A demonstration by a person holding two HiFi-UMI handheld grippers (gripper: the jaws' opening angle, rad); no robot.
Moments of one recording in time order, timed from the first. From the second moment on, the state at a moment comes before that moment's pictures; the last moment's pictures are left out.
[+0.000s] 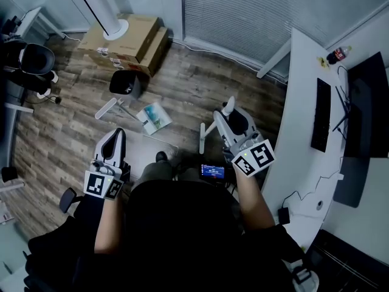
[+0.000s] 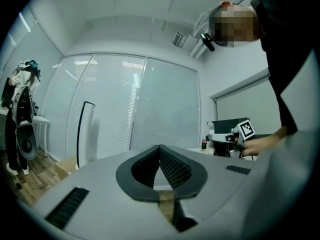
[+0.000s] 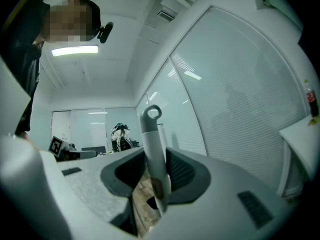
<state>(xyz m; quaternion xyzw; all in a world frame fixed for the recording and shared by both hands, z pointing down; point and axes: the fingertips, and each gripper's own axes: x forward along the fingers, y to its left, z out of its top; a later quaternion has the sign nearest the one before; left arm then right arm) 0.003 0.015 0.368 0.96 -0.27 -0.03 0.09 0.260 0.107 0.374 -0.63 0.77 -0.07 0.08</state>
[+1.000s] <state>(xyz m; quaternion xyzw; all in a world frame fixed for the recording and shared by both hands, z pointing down) -0.136 0.045 0.410 0.96 -0.26 0.01 0.08 0.146 0.157 0.392 -0.72 0.69 -0.09 0.04</state>
